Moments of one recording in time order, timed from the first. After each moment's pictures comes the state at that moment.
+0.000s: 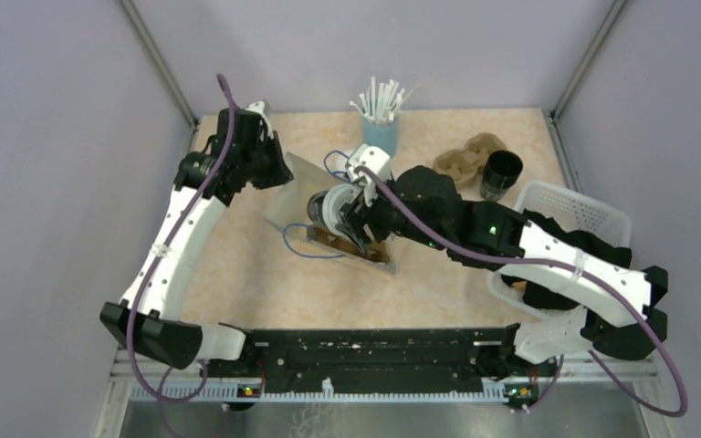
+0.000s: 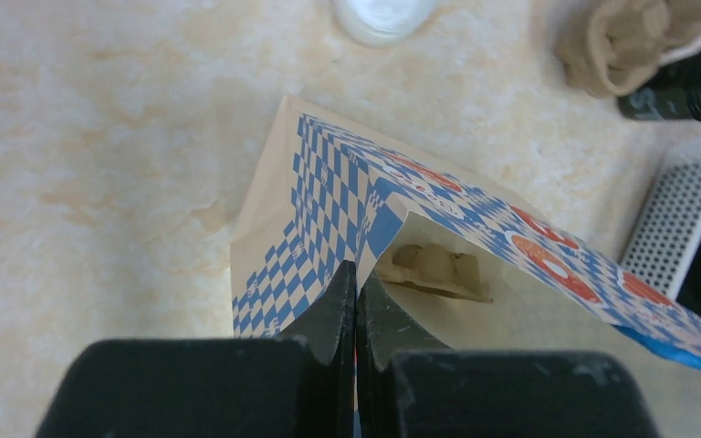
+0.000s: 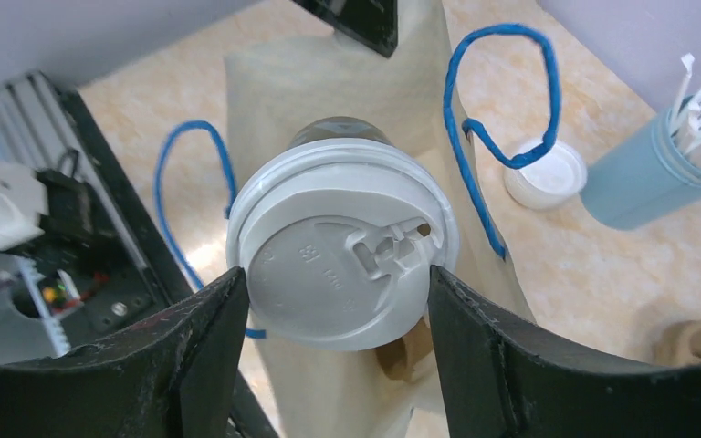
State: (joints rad) left arm -0.31 1.32 1.54 -0.90 0.08 -0.44; right arm 1.19 1.30 1.53 -0.59 0.24 0.00
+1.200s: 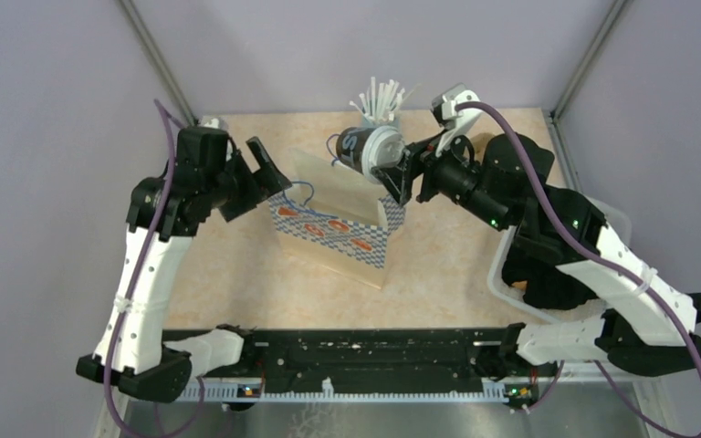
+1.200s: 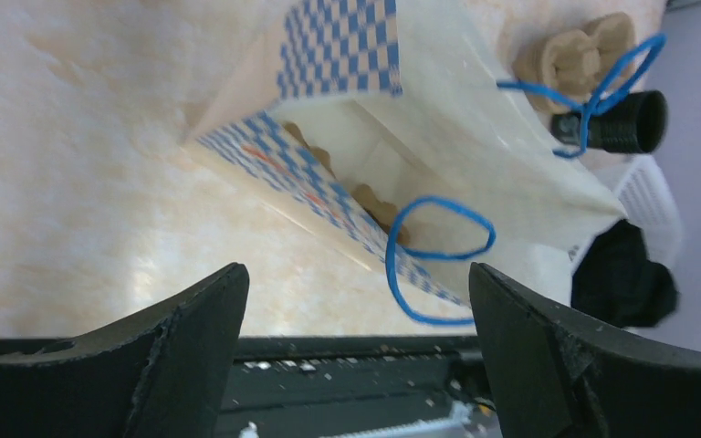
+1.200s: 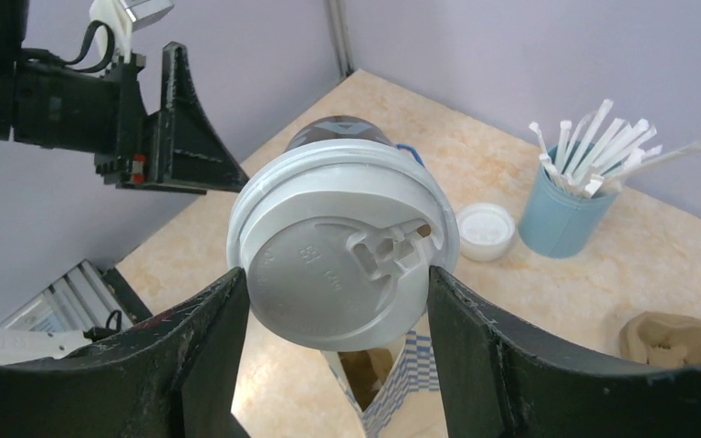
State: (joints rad) left arm -0.31 1.21 1.72 -1.23 -0.04 -0.69; right arm 1.07 1.19 1.72 -0.60 0.31 0.14
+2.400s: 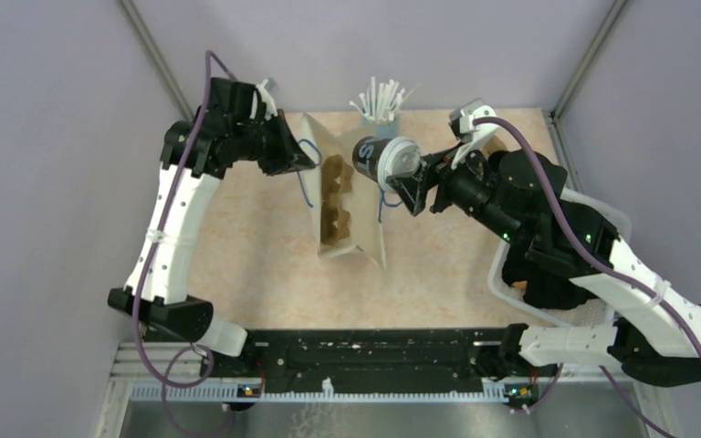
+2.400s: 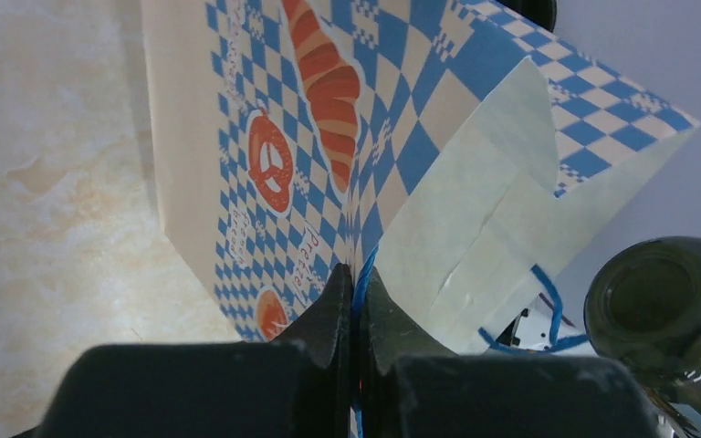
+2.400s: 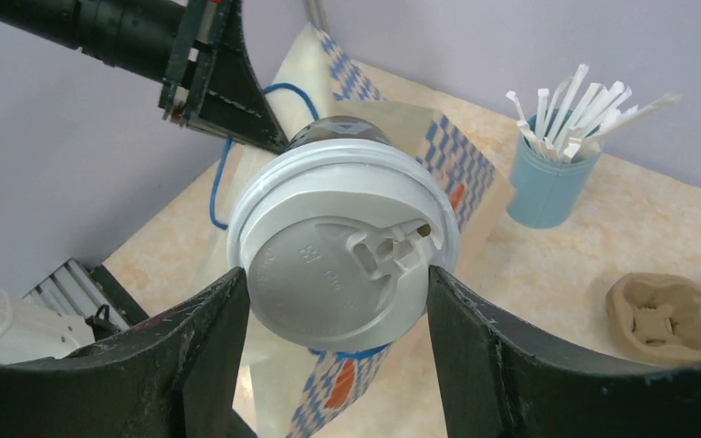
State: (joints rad) left arm -0.32 1.46 1.92 -1.19 0.33 -0.62; right arm 1.07 1.08 1.59 -0.59 0.35 0.18
